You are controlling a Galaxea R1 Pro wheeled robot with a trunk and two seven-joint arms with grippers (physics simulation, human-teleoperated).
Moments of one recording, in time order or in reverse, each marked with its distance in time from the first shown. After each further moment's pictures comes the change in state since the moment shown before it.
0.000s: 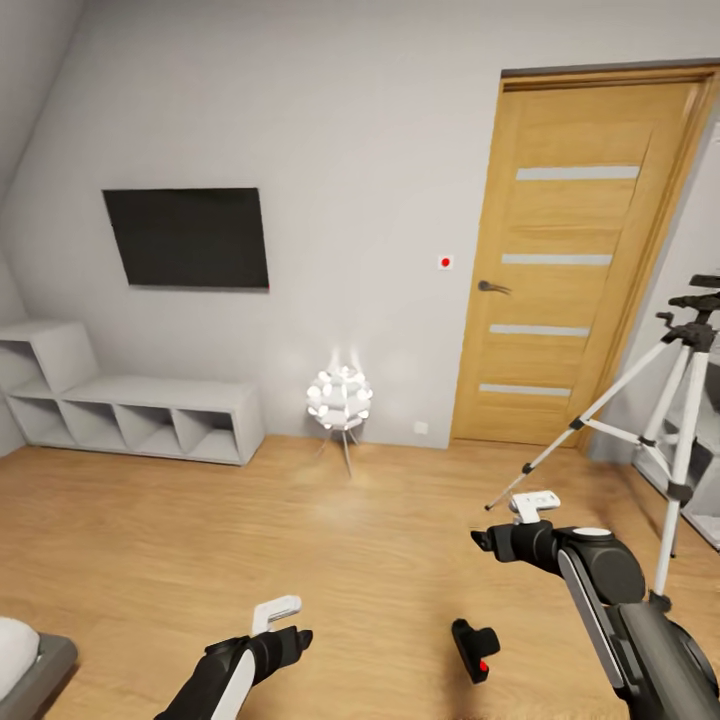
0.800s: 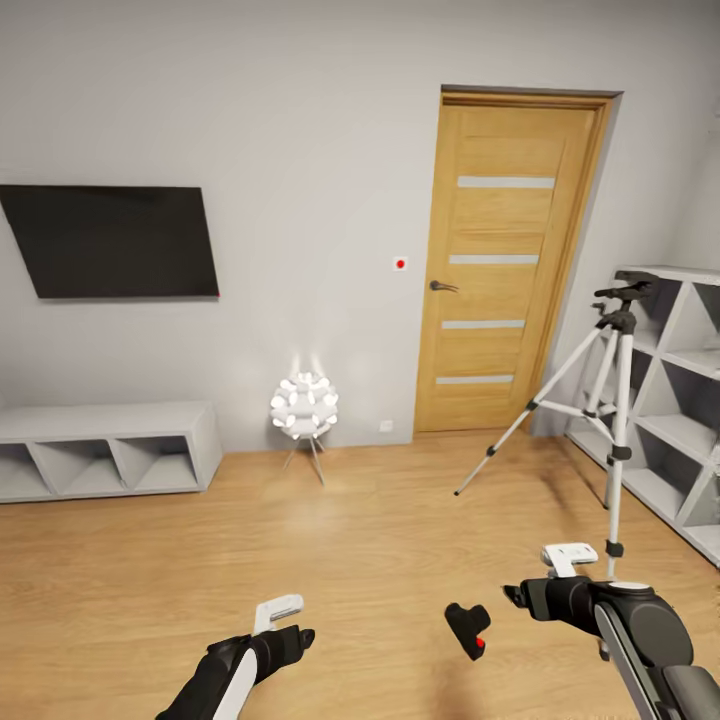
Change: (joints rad) left arm 0.000 -0.004 -0.005 -0.006 0.000 0.005 0.000; right arm 0.159 -0.048 -0.074 0.000 -0.001 -0.003 0.001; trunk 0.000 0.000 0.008
